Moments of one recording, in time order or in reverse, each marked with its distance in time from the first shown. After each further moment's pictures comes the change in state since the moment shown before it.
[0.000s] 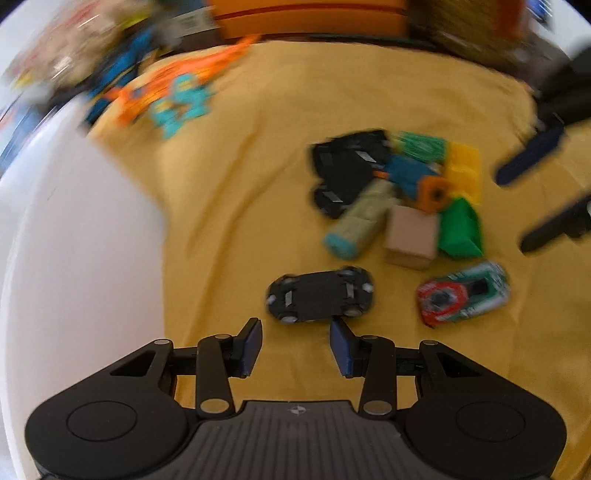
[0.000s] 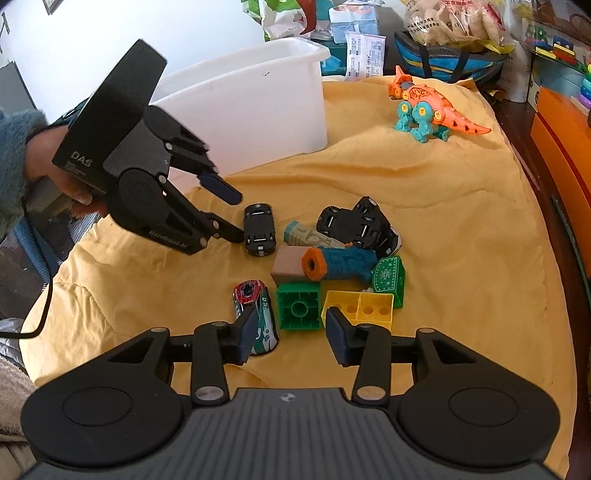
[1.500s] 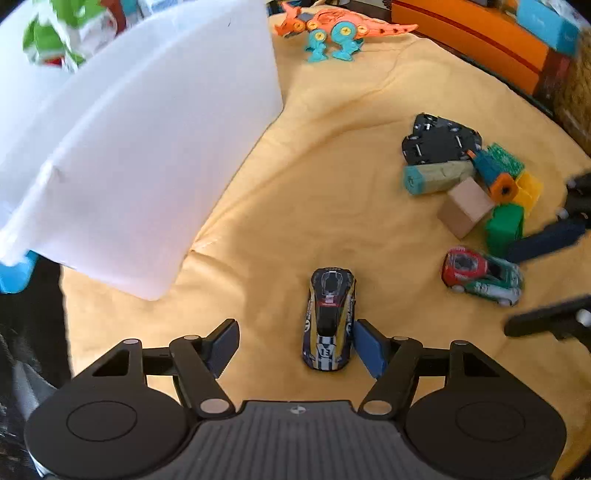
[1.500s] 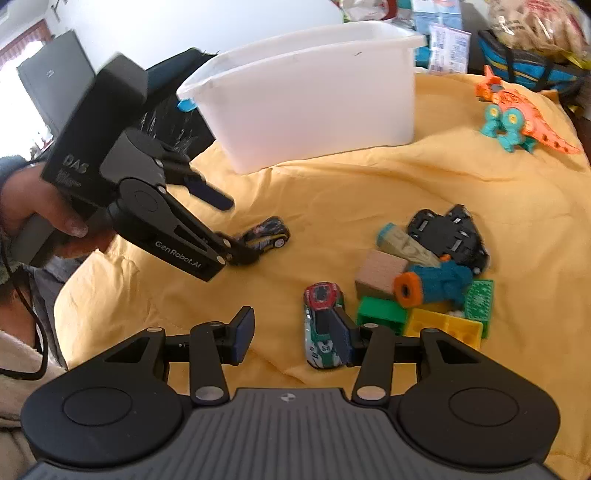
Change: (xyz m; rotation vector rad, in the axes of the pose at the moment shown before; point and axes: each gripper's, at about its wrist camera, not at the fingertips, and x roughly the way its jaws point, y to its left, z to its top) left arm -0.031 -0.021 -0.068 -0.625 0.051 0.142; right arm 0.030 0.033 0.006 -0.160 0.046 0.166
